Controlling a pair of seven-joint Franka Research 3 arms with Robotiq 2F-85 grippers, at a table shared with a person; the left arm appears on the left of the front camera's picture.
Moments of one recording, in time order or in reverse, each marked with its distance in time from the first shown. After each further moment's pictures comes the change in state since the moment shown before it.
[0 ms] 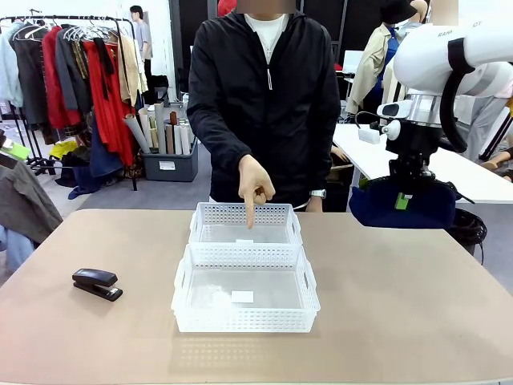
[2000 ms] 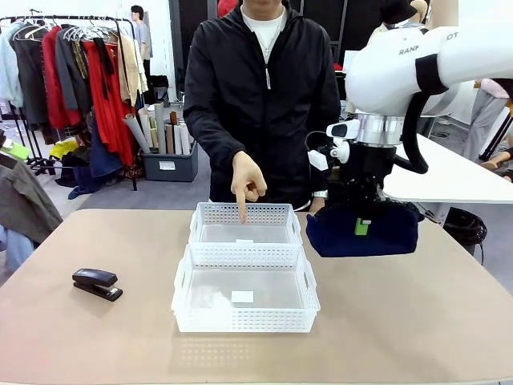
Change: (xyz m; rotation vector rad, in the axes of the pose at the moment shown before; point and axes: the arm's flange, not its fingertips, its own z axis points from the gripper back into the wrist) left arm 0.000 0.000 0.000 0.000 0.000 0.000; right arm 0.122 0.060 -0.044 0.017 0.062 0.029
